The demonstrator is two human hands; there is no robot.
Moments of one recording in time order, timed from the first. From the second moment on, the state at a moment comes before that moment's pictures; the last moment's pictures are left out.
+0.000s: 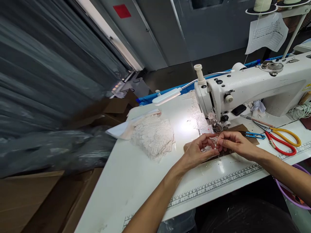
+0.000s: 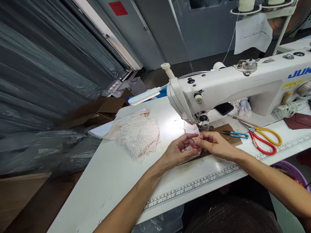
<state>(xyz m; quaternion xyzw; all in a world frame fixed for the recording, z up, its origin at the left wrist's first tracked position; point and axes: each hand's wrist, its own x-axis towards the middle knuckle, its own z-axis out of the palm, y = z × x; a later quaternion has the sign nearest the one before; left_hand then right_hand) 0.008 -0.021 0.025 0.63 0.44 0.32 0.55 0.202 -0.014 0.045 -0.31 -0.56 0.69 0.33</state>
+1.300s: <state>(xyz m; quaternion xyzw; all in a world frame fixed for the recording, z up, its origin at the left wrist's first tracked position) 0.021 -0.032 0.029 0.61 0.48 0.35 0.53 0.223 -0.031 0.022 -0.40 -0.67 0.51 0.37</state>
